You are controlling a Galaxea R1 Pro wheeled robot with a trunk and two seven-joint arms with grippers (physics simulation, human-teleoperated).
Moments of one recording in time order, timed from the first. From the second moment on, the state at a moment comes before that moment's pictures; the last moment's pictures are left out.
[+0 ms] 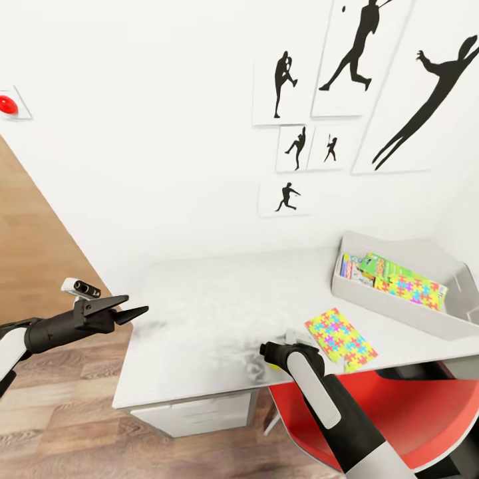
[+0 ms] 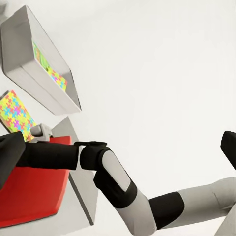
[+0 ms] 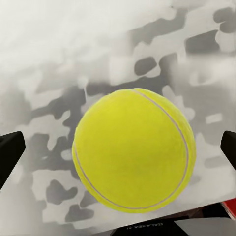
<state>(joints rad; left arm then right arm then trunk) -0.49 0.59 -0.08 -1.39 1.26 1.04 -0.97 -0.51 0.05 0.40 -1.27 -0.90 0.68 -0.77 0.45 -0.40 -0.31</state>
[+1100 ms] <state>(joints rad) -0.49 0.59 -0.08 -1.39 1.26 1.04 -0.97 -0.51 0.04 0.40 -1.27 -0.90 0.68 -0.77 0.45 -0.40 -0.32</state>
